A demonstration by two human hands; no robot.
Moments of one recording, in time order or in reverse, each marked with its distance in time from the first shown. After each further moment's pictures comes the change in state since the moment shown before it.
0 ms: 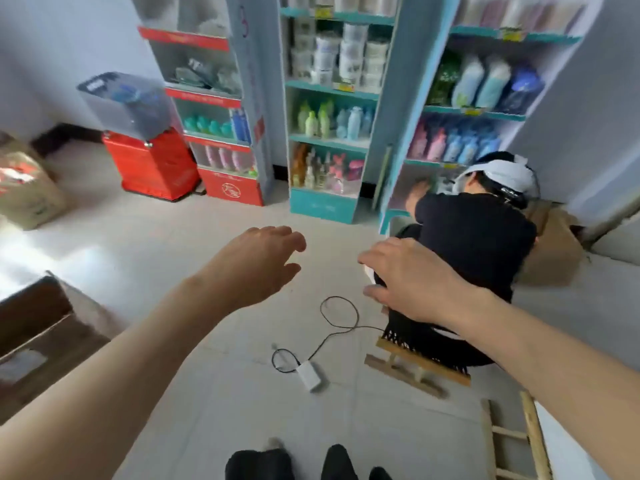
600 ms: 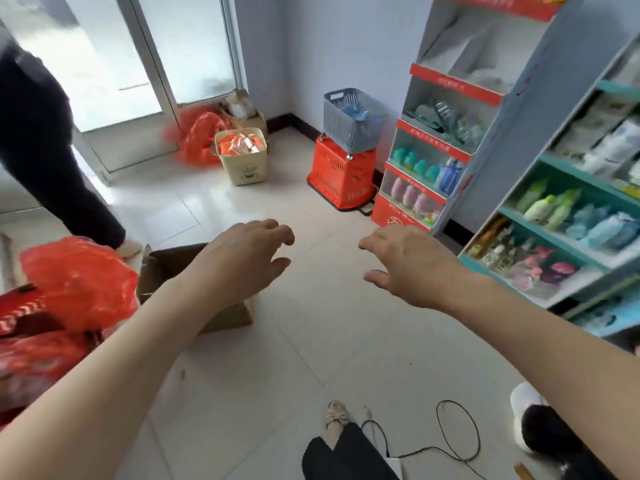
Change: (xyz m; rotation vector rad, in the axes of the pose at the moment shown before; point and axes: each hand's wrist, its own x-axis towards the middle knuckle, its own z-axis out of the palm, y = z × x) left_hand -0.160 -0.342 -0.049 -0.045 0.122 -0.751; right_hand 0.332 -0.280 -0.102 -0.104 0.102 -0.597
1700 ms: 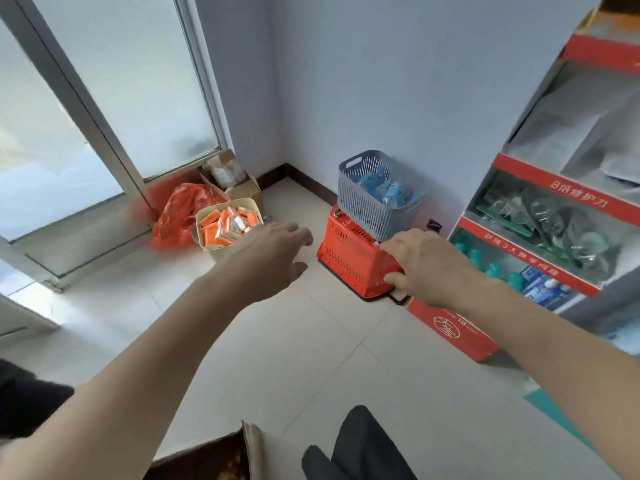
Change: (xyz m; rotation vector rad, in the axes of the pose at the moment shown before) left_hand 0.604 -0.296 -0.097 0.069 0.033 0.152; right_hand 0.623 0.238 -0.047 -0.032 -0.021 0.150
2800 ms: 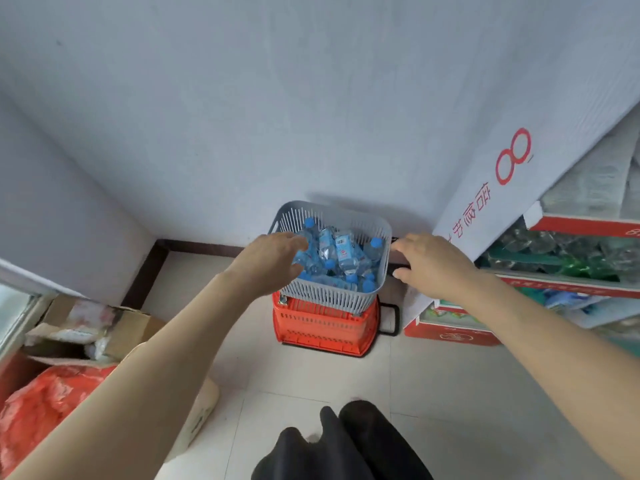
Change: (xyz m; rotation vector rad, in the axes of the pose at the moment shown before) left_hand 0.613 -0.154 0.057 -0.027 -0.208 0.593; right_hand 0.392 0.252 0.048 0.326 -0.165 0.704
